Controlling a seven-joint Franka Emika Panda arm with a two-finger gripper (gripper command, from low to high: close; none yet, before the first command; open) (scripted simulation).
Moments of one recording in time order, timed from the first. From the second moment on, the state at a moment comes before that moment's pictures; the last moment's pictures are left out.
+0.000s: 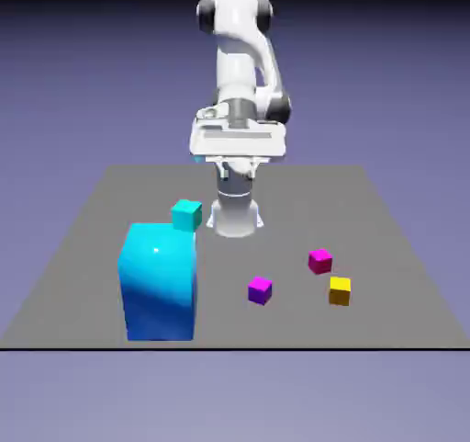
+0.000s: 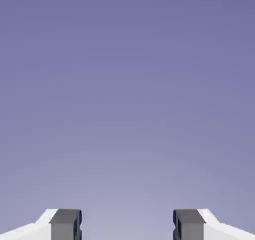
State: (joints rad) arm 0.02 -0.53 0.00 -2.80 0.01 3.01 0.77
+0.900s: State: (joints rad) arm 0.13 0.32 0.05 -2.66 0.33 2.83 1.16
